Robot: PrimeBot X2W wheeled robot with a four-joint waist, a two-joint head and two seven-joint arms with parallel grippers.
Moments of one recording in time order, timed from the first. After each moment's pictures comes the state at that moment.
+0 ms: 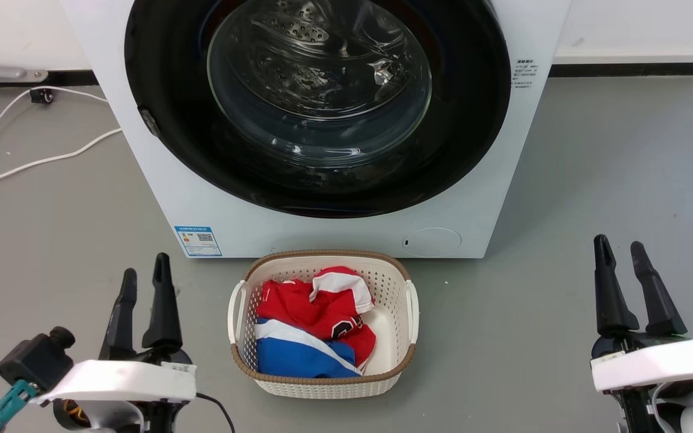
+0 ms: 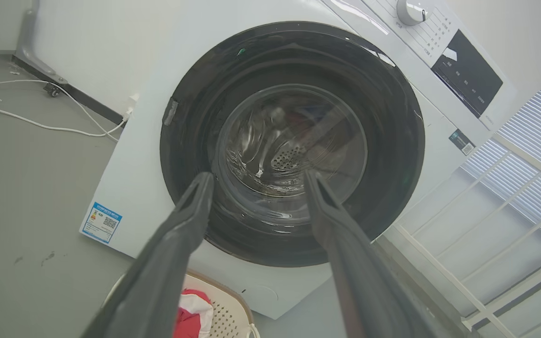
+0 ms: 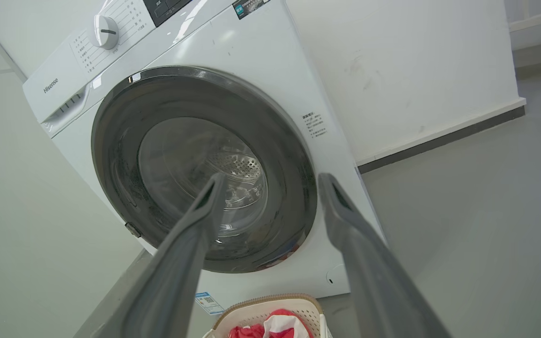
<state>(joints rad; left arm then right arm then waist) -0.02 0.05 0.07 -0.03 -0.69 -0.08 -0.11 -0.05 -0.05 -0.06 0.00 0.53 0.13 -0.11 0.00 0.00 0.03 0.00</state>
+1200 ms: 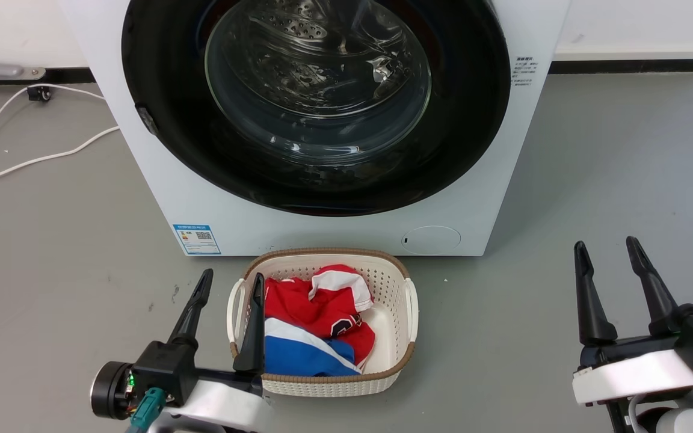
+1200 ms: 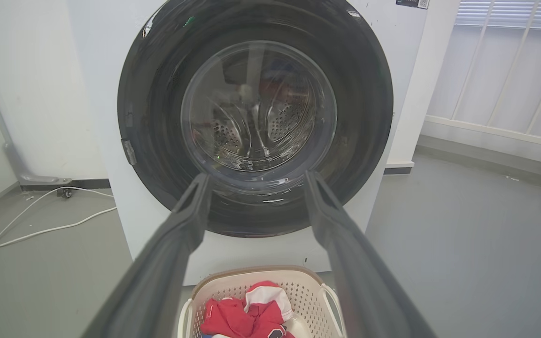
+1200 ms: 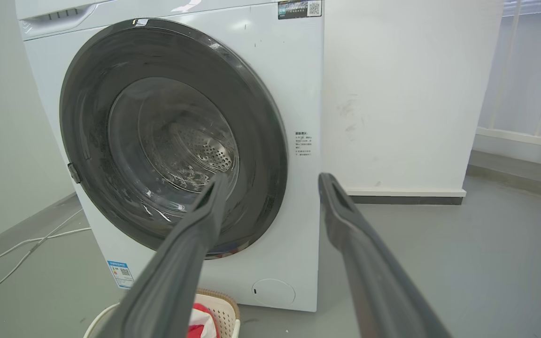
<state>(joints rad) 0.00 0.19 -0.28 -0.07 -0.25 0.12 -0.20 -0.03 -0.05 -0.04 -0.02 0.11 0.13 -0.20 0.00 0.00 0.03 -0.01</state>
